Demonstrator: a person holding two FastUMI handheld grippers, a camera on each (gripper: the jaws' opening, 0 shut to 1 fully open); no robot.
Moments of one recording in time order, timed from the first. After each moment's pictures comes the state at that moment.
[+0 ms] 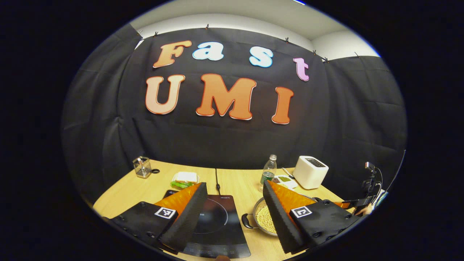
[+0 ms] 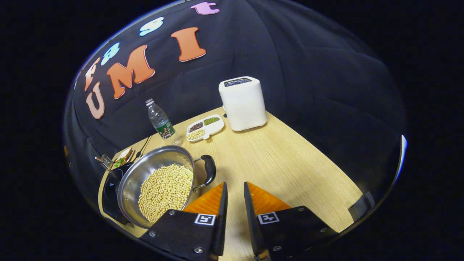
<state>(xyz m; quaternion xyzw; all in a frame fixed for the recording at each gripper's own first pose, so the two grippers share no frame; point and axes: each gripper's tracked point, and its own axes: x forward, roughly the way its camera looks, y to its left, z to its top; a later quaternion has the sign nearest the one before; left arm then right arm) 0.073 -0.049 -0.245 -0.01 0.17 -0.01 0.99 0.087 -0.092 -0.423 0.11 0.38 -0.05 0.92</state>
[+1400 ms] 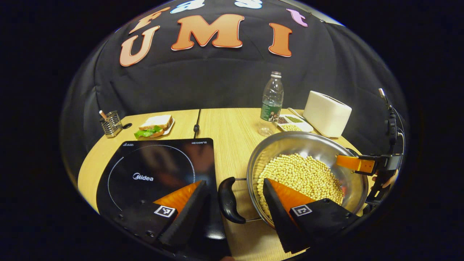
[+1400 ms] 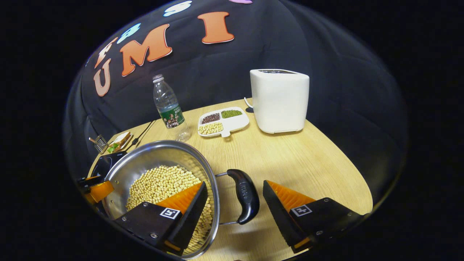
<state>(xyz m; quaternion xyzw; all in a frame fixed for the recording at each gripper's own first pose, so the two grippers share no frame) 0.112 -0.092 -0.481 0.02 0.37 -0.01 0.93 0.161 -0.041 -0.485 0.05 0.41 0.01 0.91</state>
